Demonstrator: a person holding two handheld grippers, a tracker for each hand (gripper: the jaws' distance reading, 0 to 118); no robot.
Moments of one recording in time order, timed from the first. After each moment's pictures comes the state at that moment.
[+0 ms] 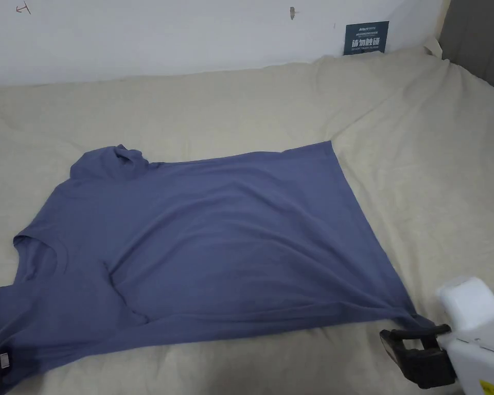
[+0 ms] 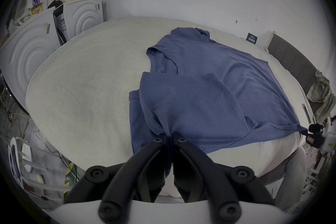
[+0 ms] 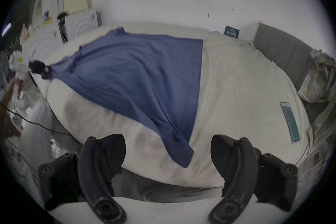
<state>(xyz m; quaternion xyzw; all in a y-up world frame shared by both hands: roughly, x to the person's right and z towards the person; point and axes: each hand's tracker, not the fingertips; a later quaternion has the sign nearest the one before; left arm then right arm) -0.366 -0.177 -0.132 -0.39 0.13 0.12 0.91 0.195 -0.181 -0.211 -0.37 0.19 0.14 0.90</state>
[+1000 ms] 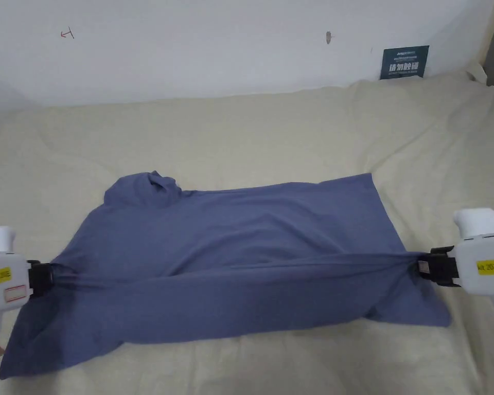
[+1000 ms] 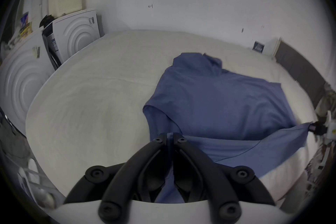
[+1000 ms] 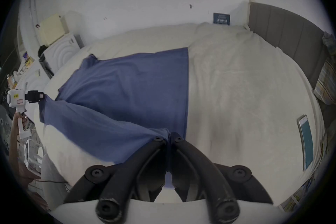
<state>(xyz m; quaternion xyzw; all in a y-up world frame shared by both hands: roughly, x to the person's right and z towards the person) -0.422 -0.134 -0.306 -0.39 0.15 0.07 0.91 0.184 -0.150 -0.408 -0.41 0.16 0.00 0.90</state>
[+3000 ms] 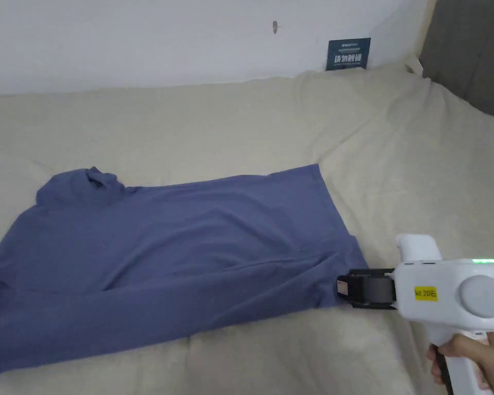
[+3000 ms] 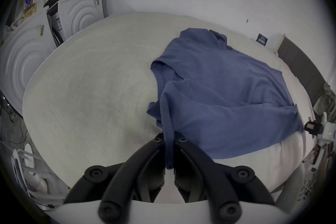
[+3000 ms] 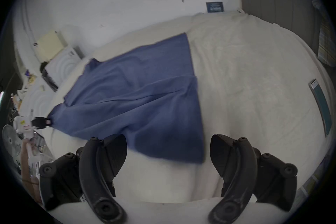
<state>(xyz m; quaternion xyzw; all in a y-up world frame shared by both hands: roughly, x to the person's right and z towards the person) -0.424 -0.167 -0.226 -0.41 0.14 0.13 0.89 0.181 -0.181 -0.370 -0.43 0.15 -0.06 0.89</state>
